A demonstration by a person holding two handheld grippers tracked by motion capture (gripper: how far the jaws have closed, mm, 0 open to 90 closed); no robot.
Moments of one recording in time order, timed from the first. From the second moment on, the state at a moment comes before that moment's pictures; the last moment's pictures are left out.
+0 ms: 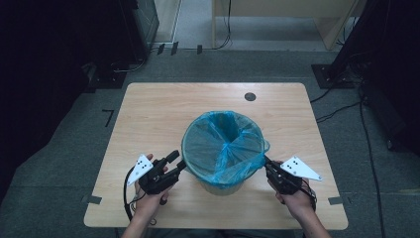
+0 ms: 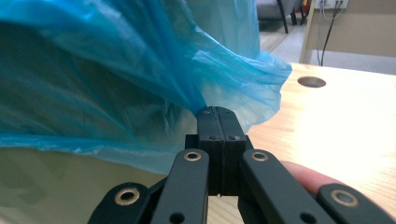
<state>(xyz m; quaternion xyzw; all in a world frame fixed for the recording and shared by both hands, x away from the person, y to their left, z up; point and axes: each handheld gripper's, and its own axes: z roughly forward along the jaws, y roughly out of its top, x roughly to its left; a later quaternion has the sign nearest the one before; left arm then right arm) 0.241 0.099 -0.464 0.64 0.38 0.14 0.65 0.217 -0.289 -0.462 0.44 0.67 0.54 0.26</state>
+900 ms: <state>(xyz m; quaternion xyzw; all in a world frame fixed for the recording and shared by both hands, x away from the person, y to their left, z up) 0.249 0.084 -0.482 0.71 0.38 0.12 0.58 0.210 -0.297 -0.468 0.41 0.68 0.56 0.26</state>
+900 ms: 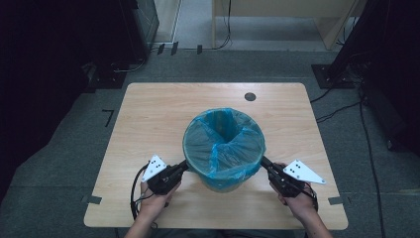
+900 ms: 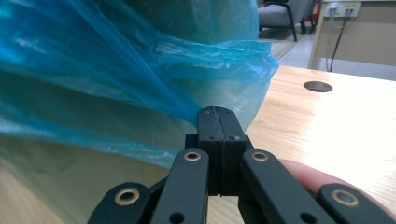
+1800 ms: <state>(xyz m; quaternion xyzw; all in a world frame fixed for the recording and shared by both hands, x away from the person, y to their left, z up) 0.277 0.099 -0.516 0.75 0.51 0.16 0.40 0.241 -0.304 -0.517 0.54 0.72 0.35 0.26</state>
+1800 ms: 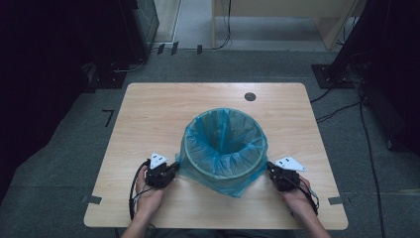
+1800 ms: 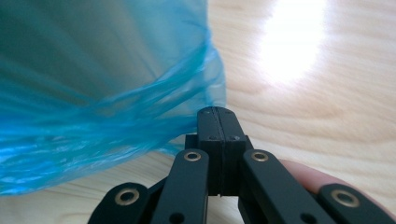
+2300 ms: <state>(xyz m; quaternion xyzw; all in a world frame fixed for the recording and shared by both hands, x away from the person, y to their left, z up) 0.277 0.110 -0.516 0.73 0.51 0.17 0.43 0.236 -0.309 -0.519 0.49 0.74 0.39 0.26</state>
